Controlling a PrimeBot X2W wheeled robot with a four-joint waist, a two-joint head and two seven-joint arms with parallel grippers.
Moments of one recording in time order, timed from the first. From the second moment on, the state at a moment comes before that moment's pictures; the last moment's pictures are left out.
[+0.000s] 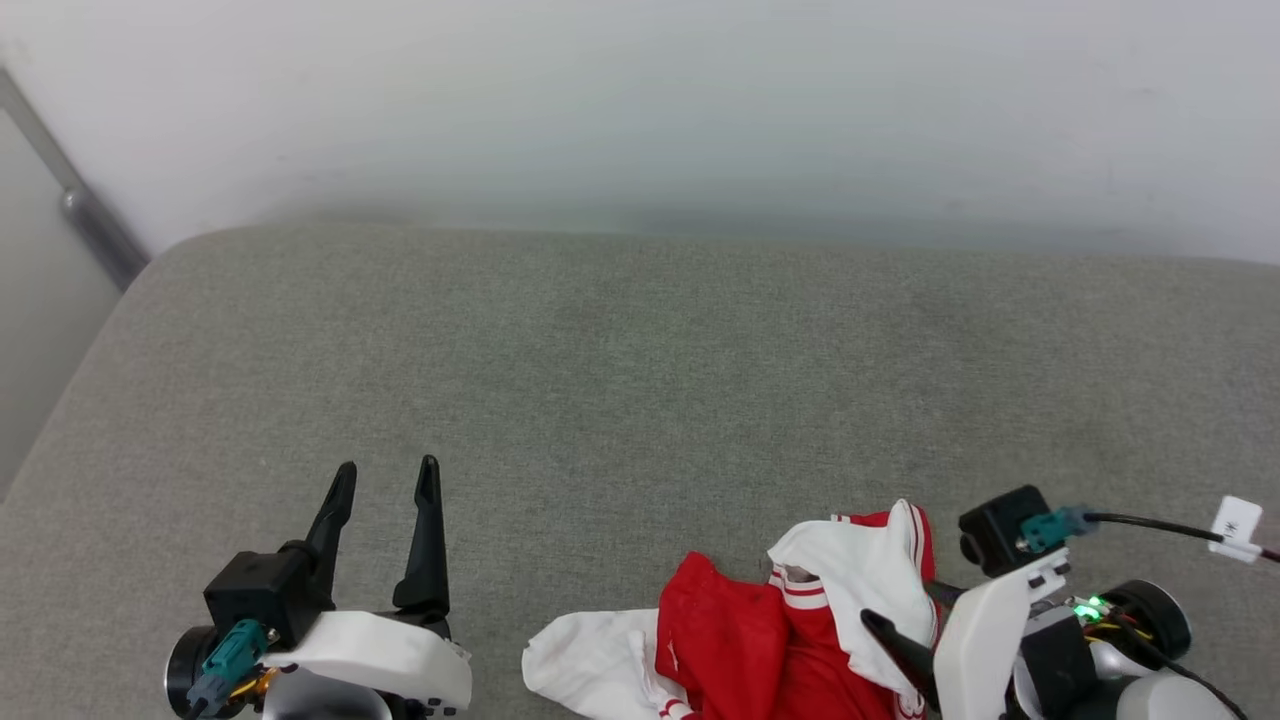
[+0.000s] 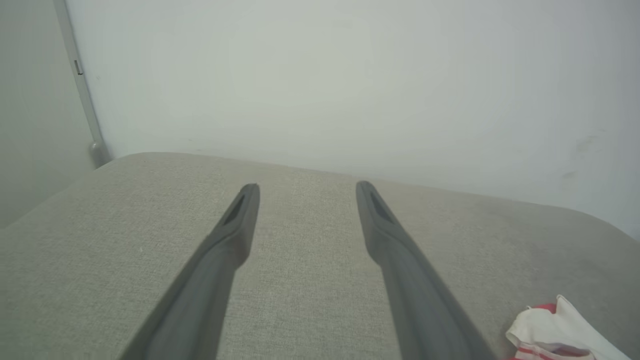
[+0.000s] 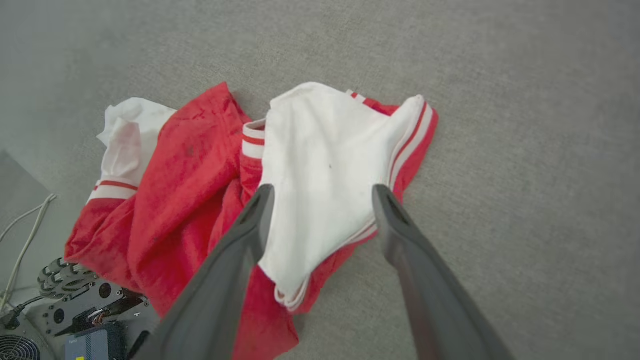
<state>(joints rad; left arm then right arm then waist) -0.05 0.41 -0.43 -0.11 -0.61 0.36 -0.22 -0.04 -0.25 0.25 -0.09 0.37 0.13 0.76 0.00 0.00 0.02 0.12</state>
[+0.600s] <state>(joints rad) -0.07 0.38 -0.42 -0.08 -0.61 0.34 -0.25 -0.19 -0.36 0.41 0.04 0.44 0.13 0.81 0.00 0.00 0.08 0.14</state>
